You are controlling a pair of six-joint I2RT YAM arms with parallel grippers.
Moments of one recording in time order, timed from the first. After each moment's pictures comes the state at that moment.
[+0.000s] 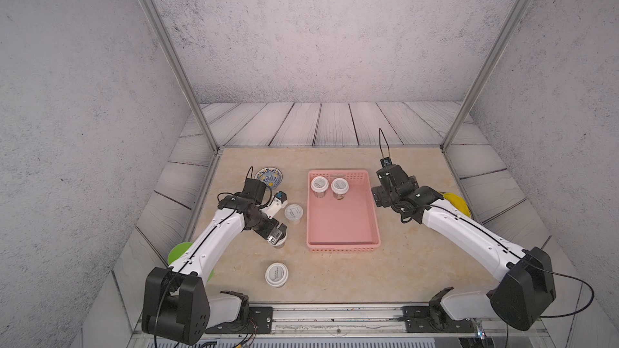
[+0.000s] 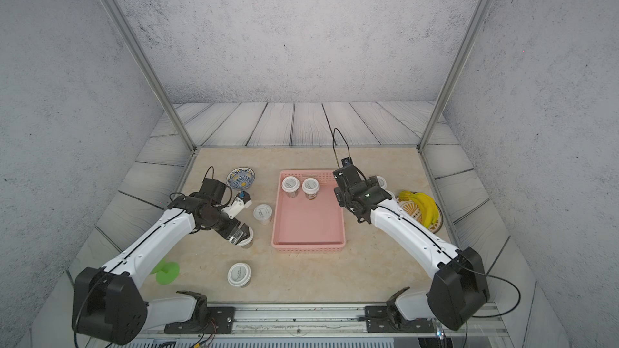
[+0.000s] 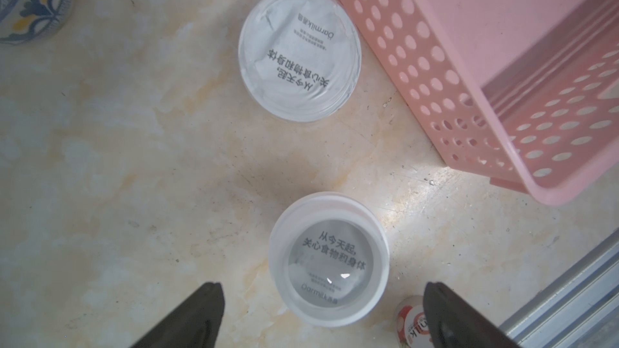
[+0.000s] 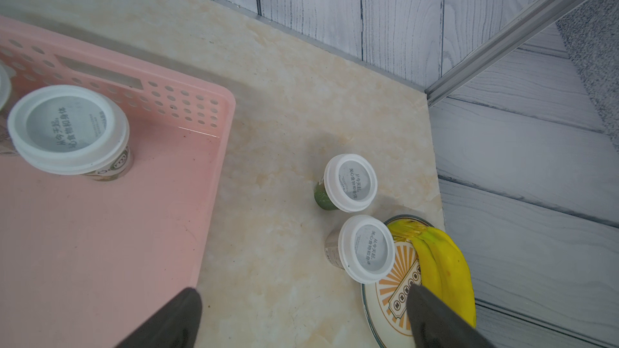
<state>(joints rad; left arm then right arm) -0.25 1.29 0.94 -0.91 0.21 0.40 0.57 1.37 1.14 -0.64 0.59 0.10</state>
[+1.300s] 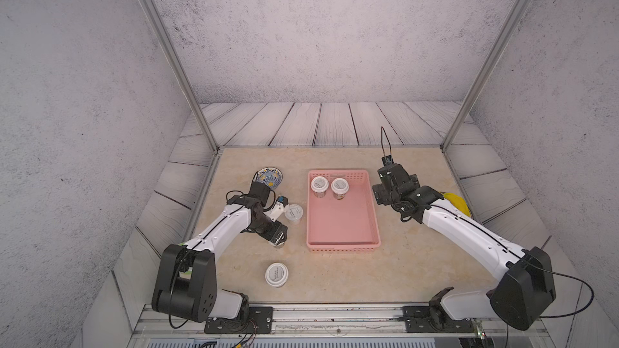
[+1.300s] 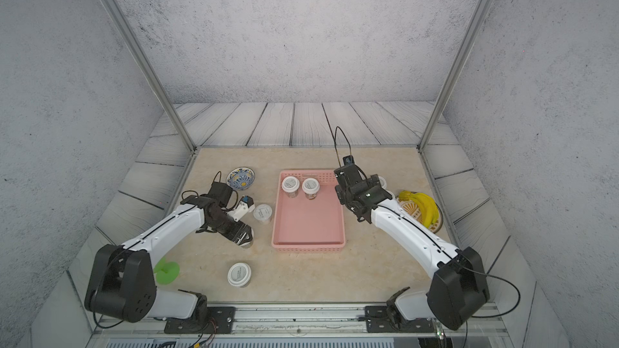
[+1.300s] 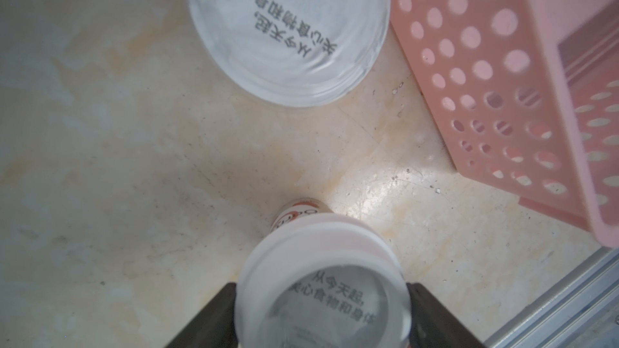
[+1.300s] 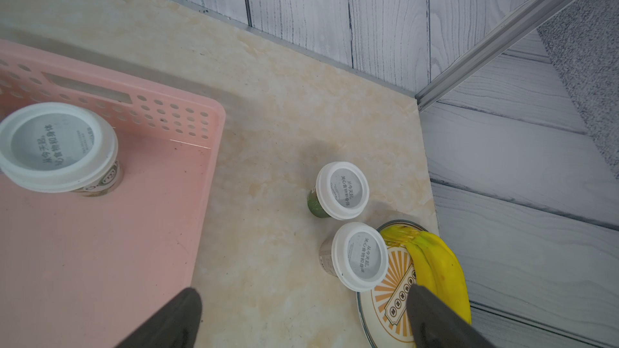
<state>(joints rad) -0.24 1.41 0.90 -0.86 0.27 0.33 0.56 1.37 1.14 -0.61 0.60 0.09</state>
